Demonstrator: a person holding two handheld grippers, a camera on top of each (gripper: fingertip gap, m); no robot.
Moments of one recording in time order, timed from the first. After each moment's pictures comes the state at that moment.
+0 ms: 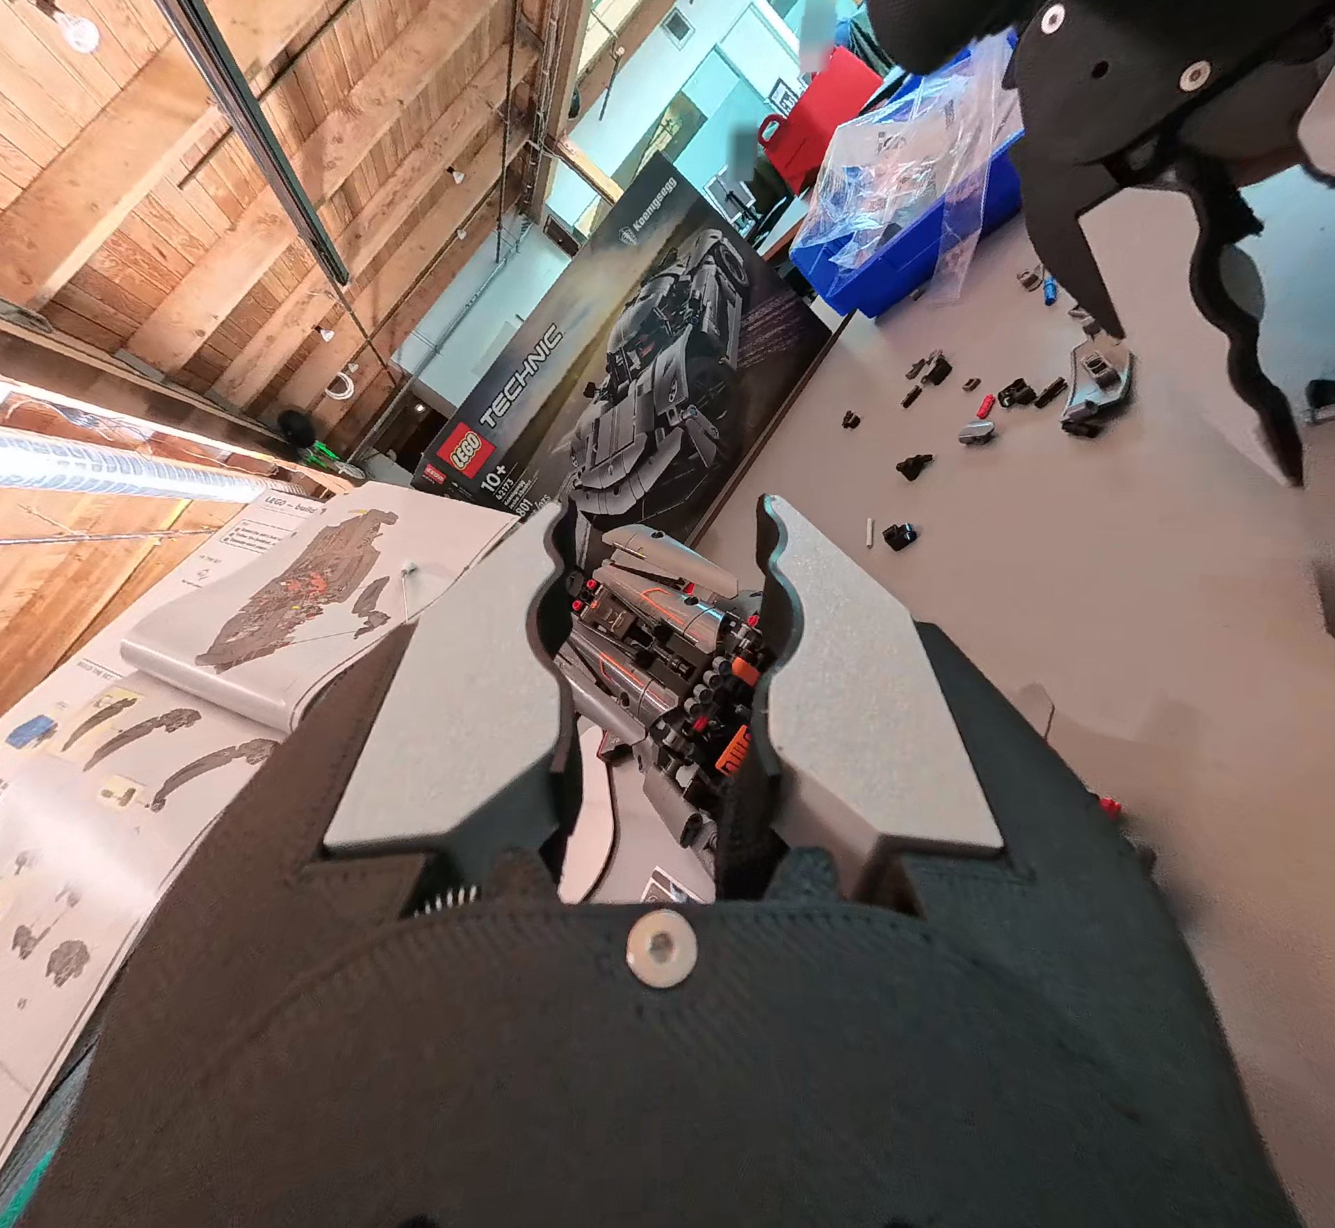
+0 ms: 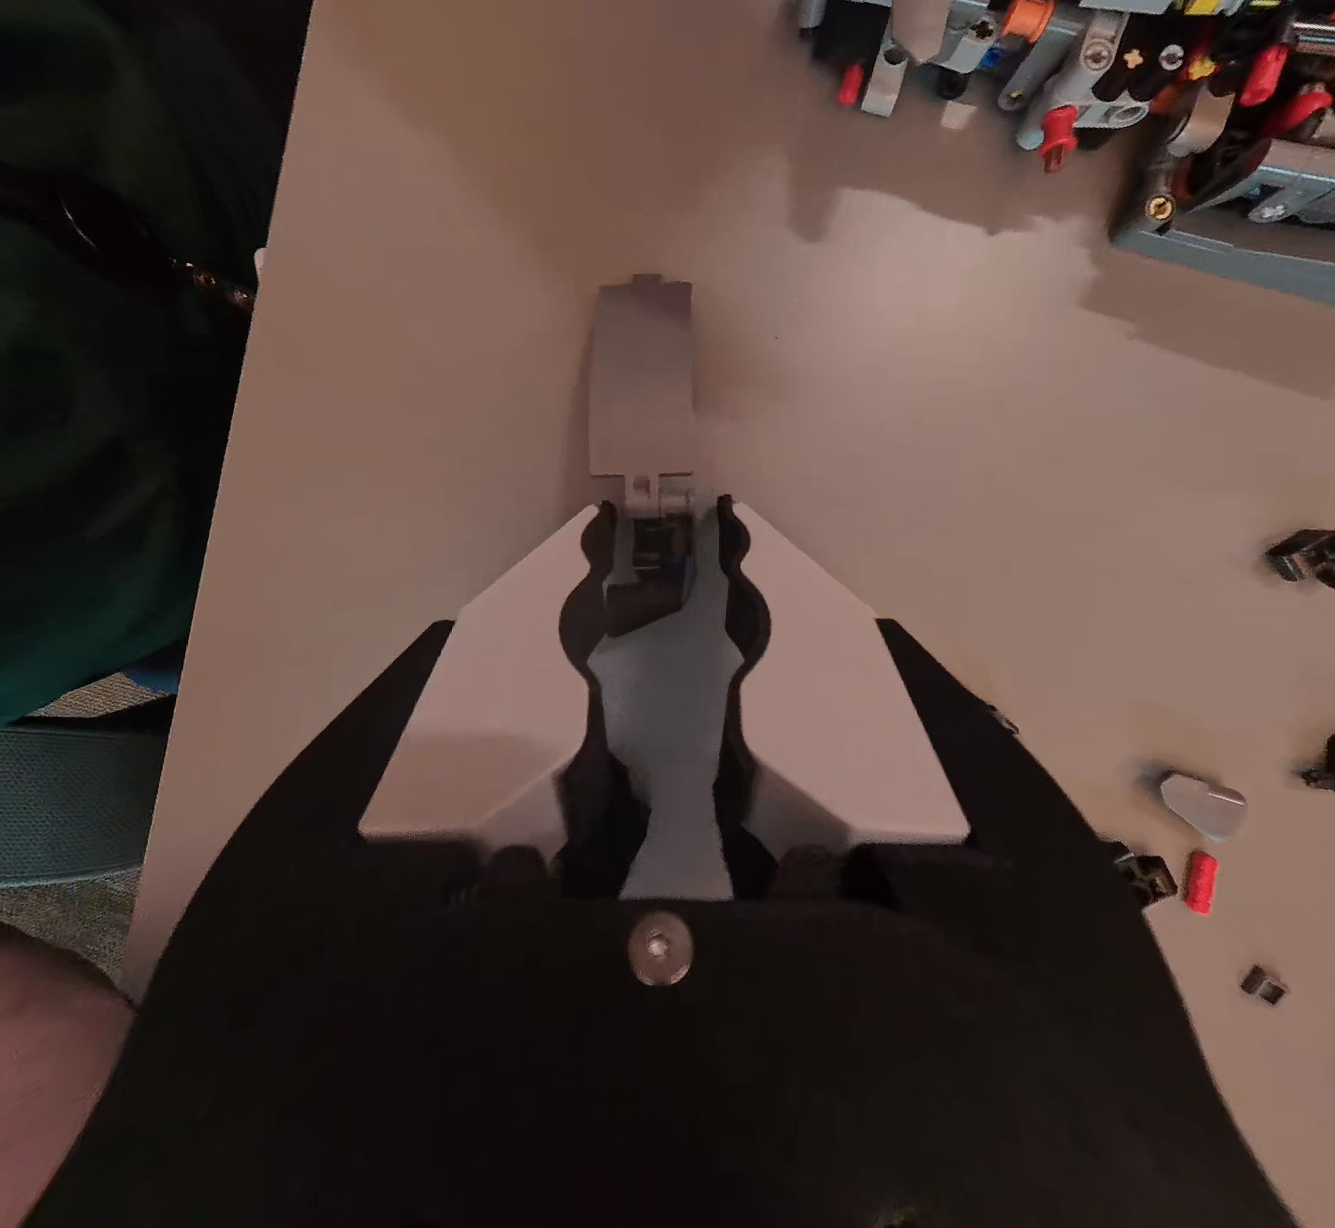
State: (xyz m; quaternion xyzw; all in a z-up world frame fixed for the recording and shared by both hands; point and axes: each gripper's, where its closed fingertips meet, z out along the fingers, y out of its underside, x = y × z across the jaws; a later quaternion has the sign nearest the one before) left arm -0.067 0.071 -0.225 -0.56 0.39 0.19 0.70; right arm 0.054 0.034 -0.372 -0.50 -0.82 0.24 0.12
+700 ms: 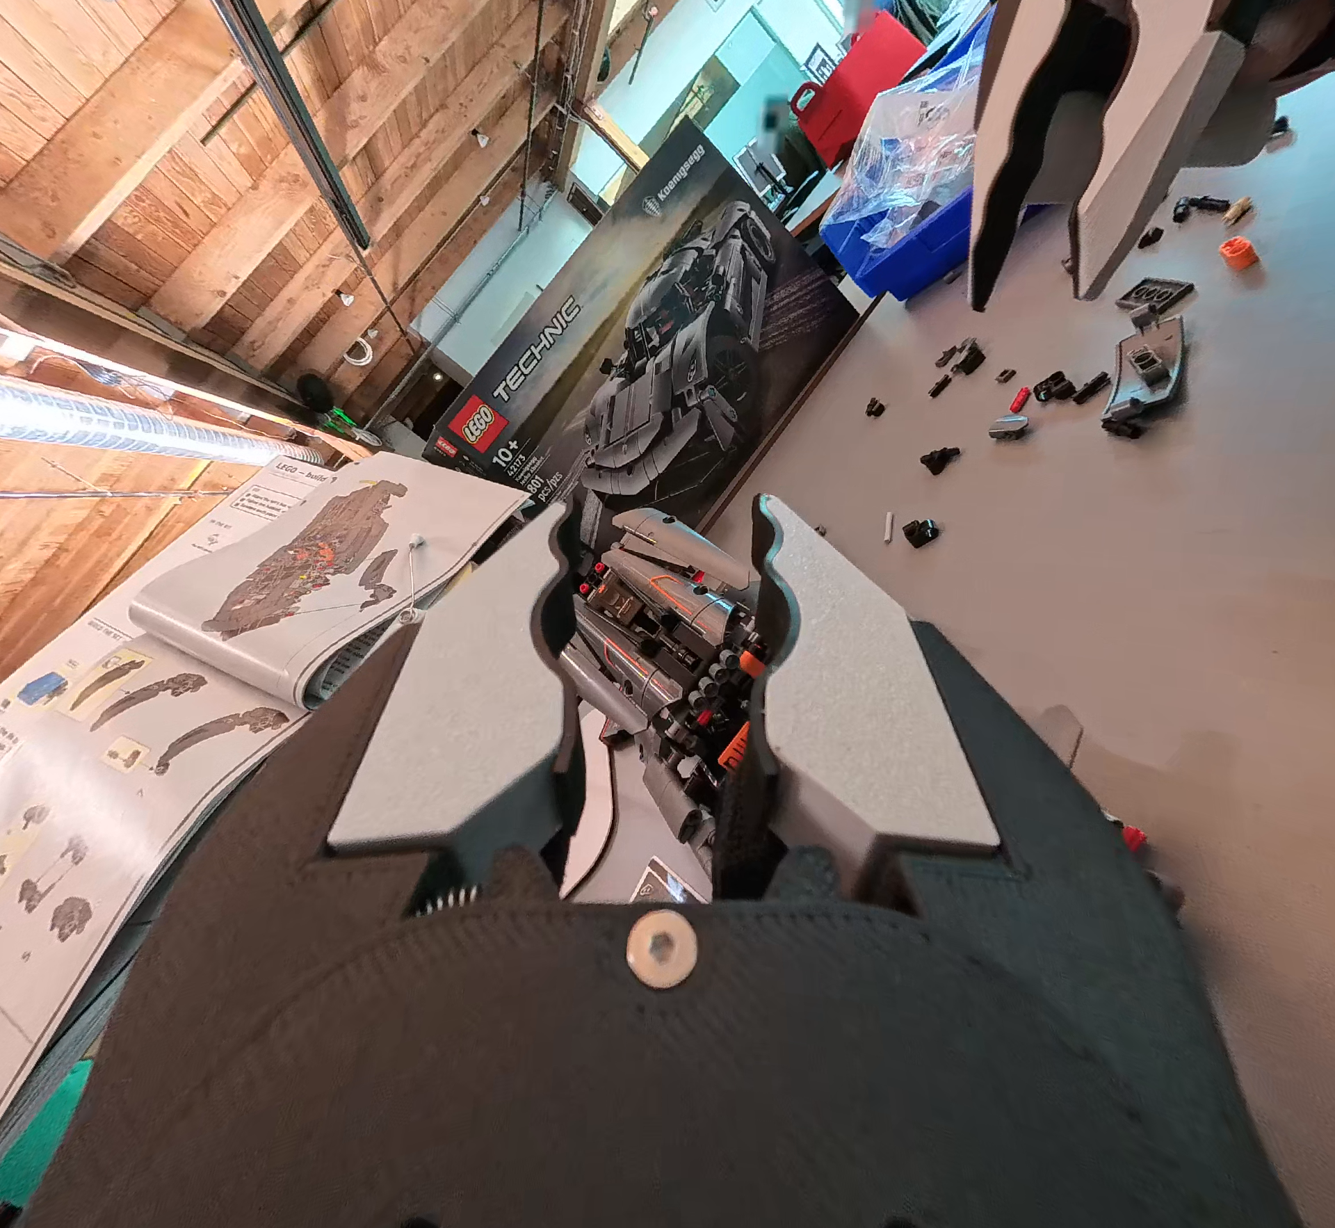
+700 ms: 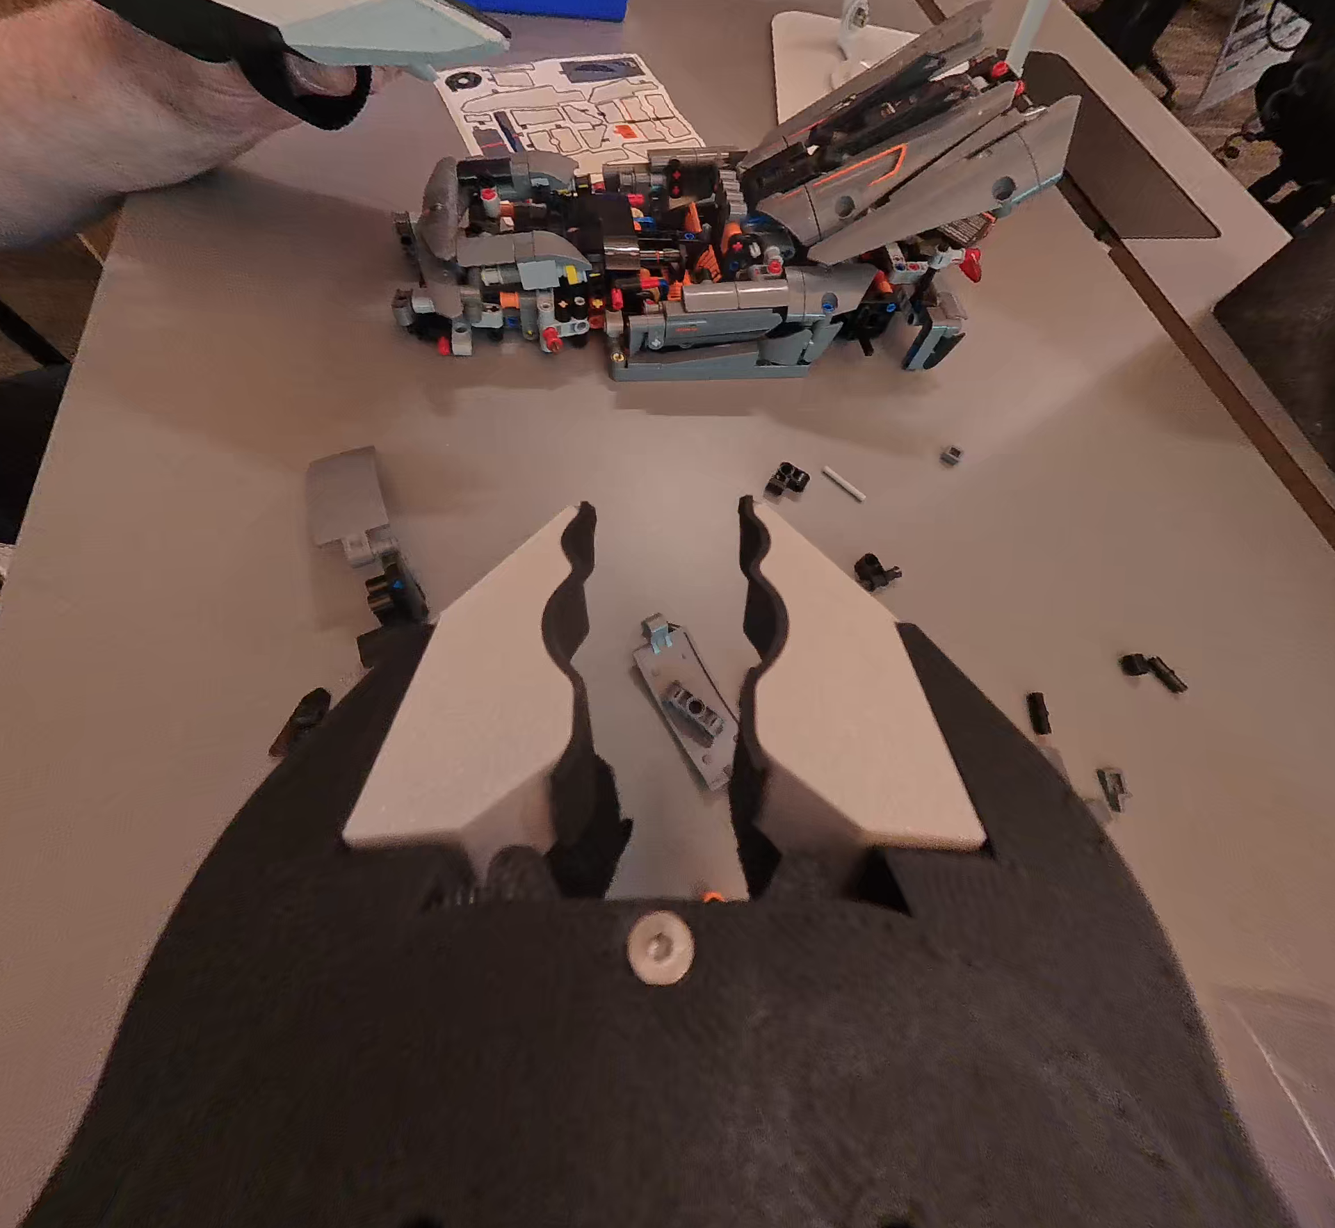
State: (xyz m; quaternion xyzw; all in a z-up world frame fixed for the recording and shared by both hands) left arm -0.072 0.080 -0.226 -0.57 0.37 0.20 0.70; right arm 0.055 0.130 -0.294 -0.57 -0.65 0.32 0.38
